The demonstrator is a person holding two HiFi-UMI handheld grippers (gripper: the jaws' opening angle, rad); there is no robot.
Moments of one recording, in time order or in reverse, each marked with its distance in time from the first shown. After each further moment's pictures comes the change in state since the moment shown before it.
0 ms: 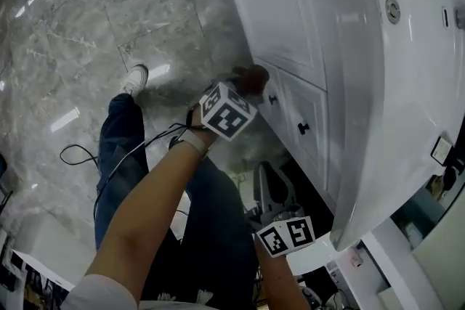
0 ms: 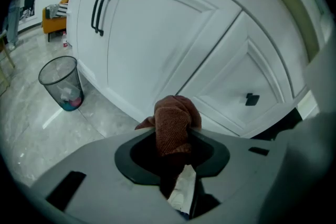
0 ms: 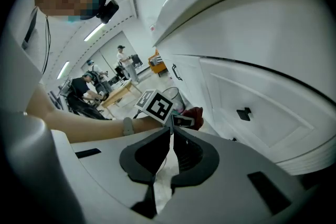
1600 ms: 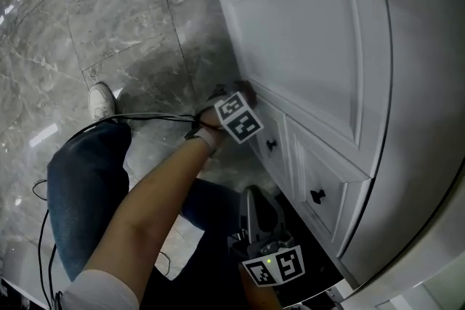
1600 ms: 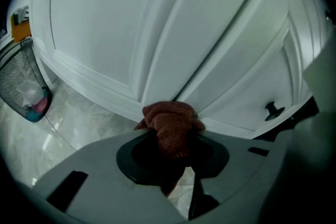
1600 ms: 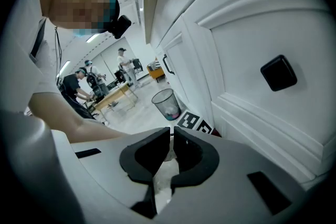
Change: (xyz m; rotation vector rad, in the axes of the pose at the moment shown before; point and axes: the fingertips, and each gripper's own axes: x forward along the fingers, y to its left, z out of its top) left arm 0.225 0.061 -0.051 0.177 0.119 -0.032; right arm 0.116 -0.056 -0.039 -0.031 -0.110 -0.002
